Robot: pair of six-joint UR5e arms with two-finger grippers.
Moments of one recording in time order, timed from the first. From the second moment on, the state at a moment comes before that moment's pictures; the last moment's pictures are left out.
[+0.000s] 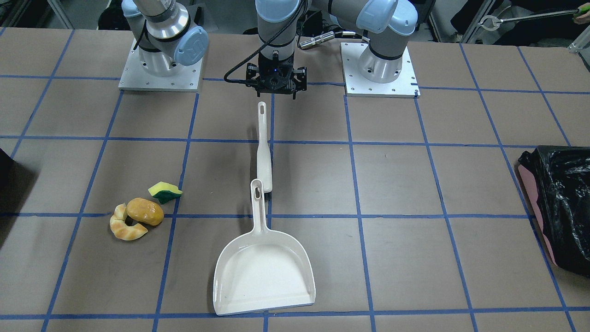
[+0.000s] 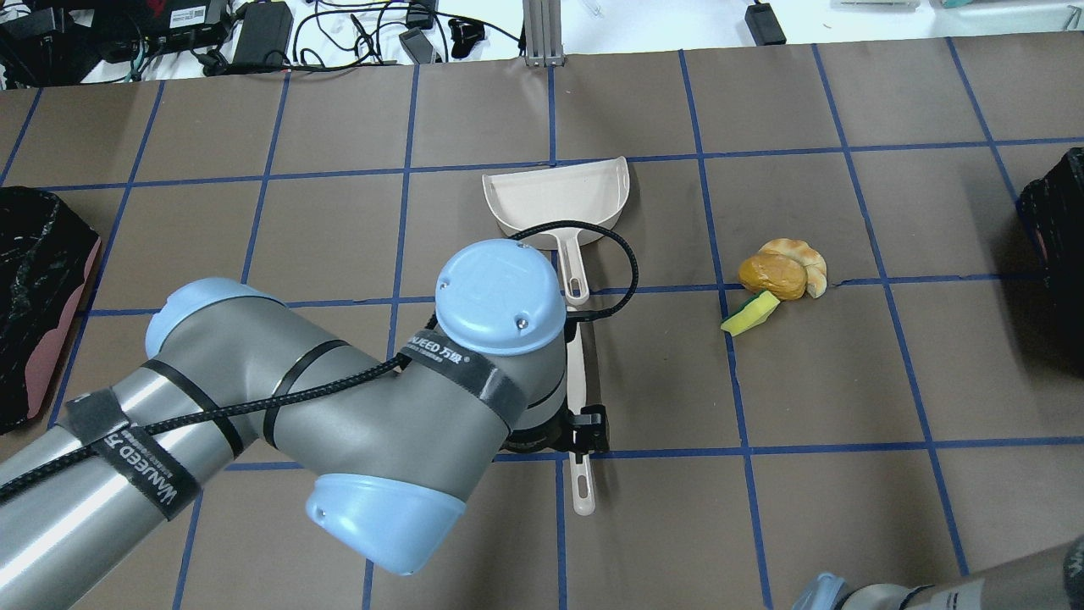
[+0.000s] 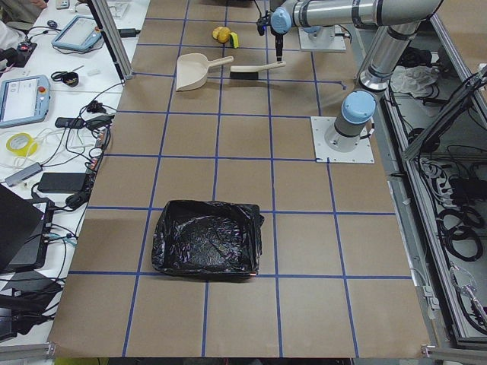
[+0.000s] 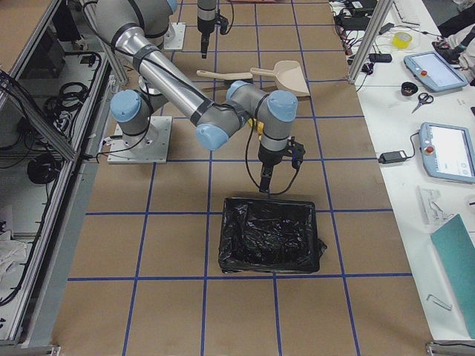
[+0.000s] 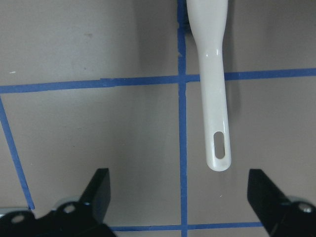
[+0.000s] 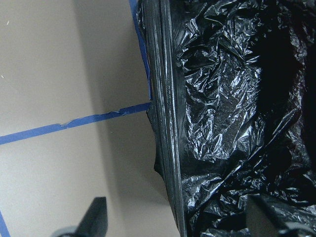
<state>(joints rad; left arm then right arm) -2.15 -1.59 -1.98 -1.26 1.50 -0.53 0.89 -1.30 1.65 -2.00 -1.77 -0.49</state>
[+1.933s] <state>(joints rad) -2.20 -1.74 -2.06 -1.00 1.50 -0.58 1.66 -1.16 1.63 -2.21 -1.23 -0.15</state>
